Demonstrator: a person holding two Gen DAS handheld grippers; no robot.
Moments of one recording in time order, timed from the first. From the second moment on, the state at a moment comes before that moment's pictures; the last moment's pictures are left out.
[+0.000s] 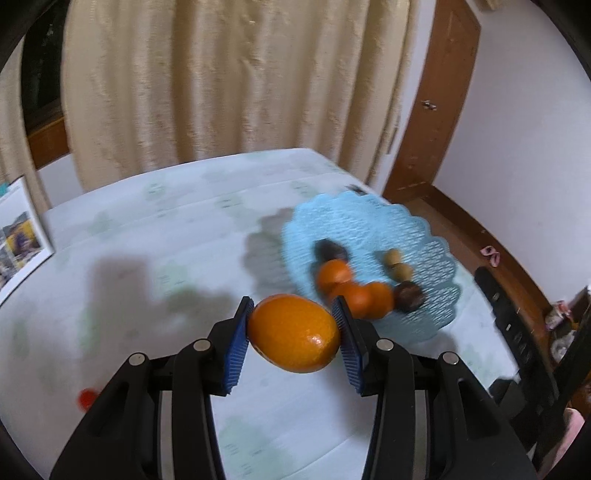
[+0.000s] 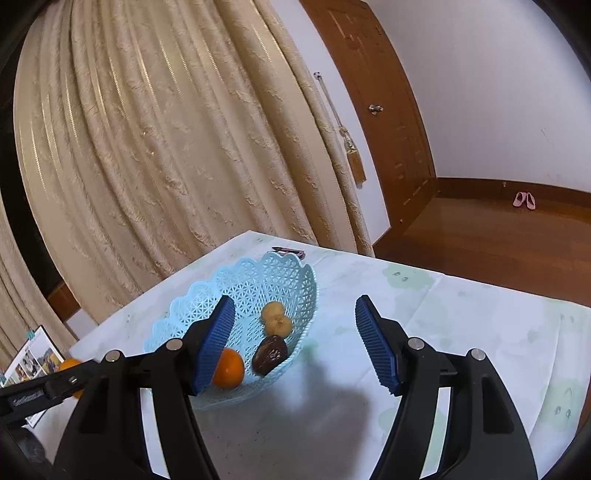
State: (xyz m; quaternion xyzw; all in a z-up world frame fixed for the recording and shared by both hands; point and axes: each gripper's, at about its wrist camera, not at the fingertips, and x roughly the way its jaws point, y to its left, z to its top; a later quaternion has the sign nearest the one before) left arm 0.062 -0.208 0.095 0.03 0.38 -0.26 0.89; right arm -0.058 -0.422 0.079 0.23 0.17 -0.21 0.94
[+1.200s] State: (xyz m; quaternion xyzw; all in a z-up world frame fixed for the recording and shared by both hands) left arm 0.070 -0.131 0.086 0.03 0.34 -0.12 0.93; right arm -0.068 -0.406 0.086 0.20 0.12 -0.20 0.95
